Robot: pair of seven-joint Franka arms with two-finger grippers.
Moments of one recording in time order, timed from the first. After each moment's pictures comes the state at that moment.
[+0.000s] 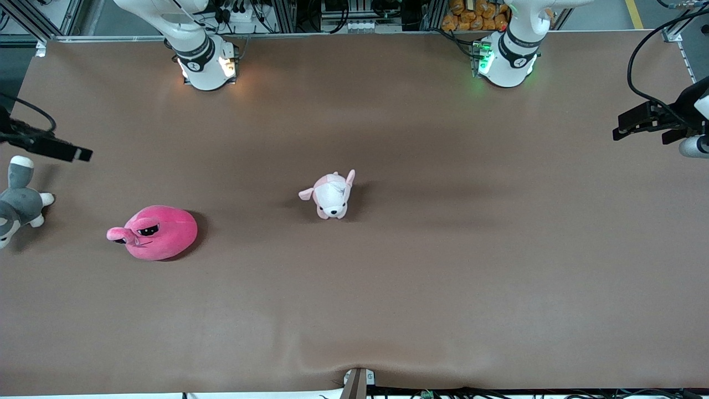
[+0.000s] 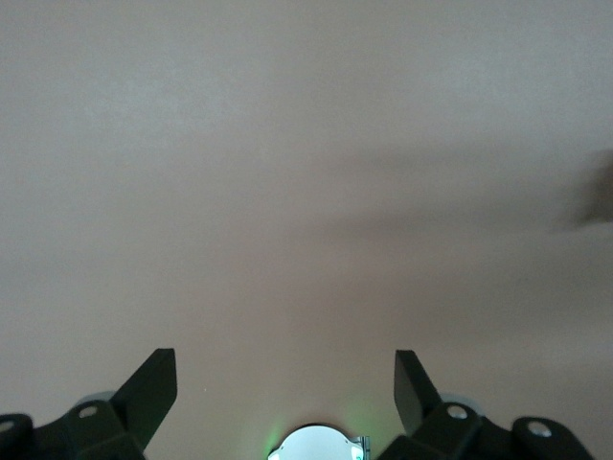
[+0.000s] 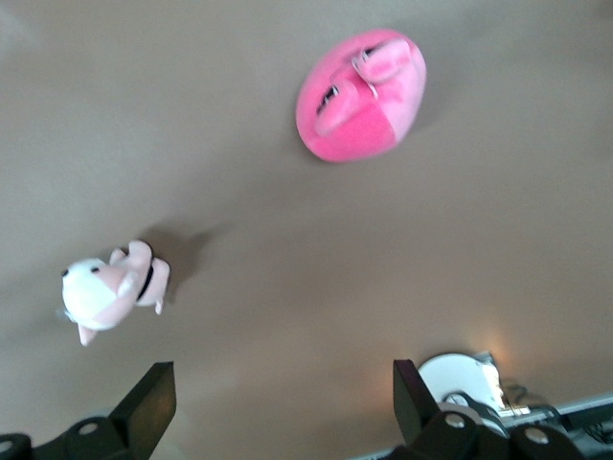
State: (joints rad) left arm -0.01 0.02 0.02 -1.52 -0.02 1.46 0.08; right arm -0.04 0.32 -0.01 -0.98 0.21 1.06 0.45
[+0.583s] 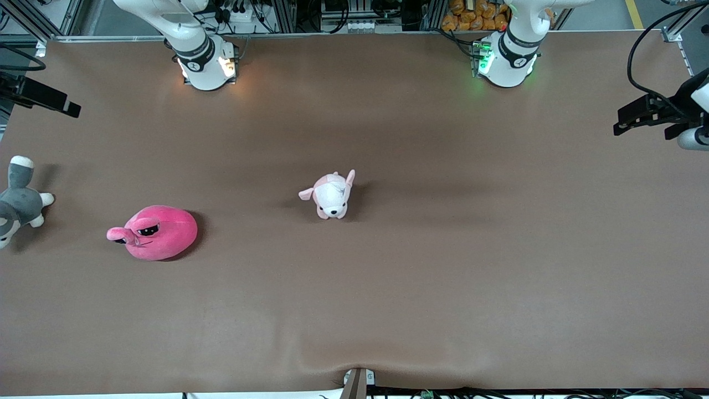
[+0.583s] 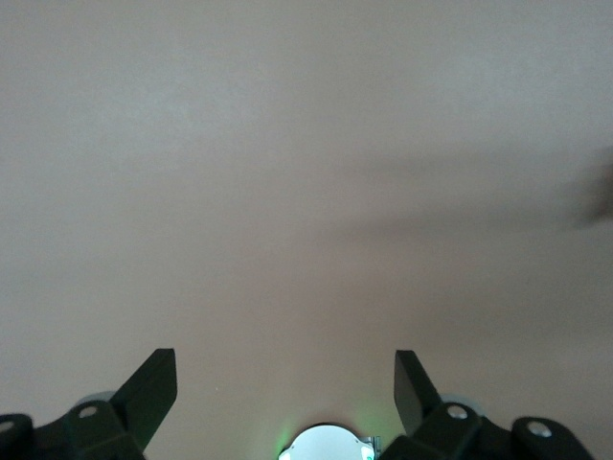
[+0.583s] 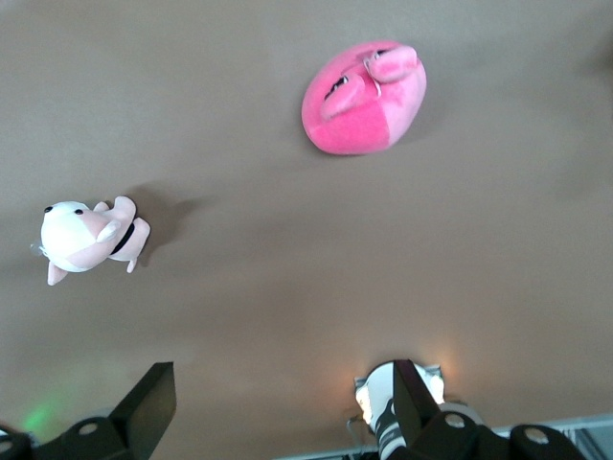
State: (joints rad) left arm -0.02 0.00 0.00 -1.52 0.01 1.46 0.08; right arm -0.01 0.19 -0.01 -1.06 0.15 1.07 0.25
